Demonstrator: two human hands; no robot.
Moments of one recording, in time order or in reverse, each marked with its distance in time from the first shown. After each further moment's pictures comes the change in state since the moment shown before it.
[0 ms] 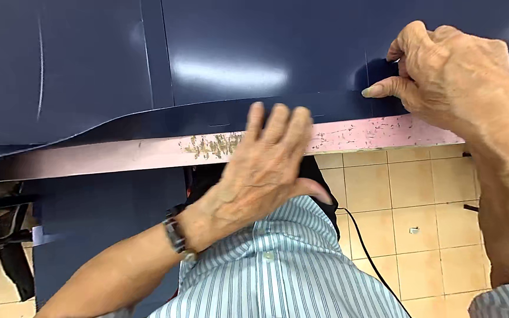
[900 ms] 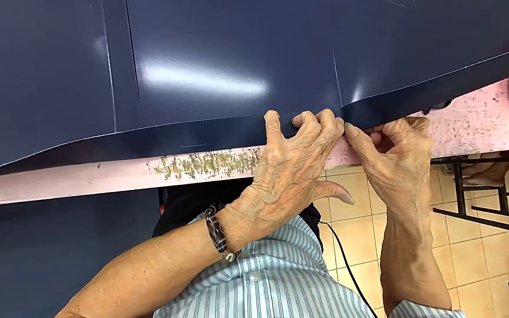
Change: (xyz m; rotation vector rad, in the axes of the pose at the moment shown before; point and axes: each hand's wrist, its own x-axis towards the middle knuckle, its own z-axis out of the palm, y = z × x) left_hand 0.060 0.034 0.026 0.146 0.054 -0.054; right_hand -0.064 -0.041 0.057 0.544 0.533 0.307
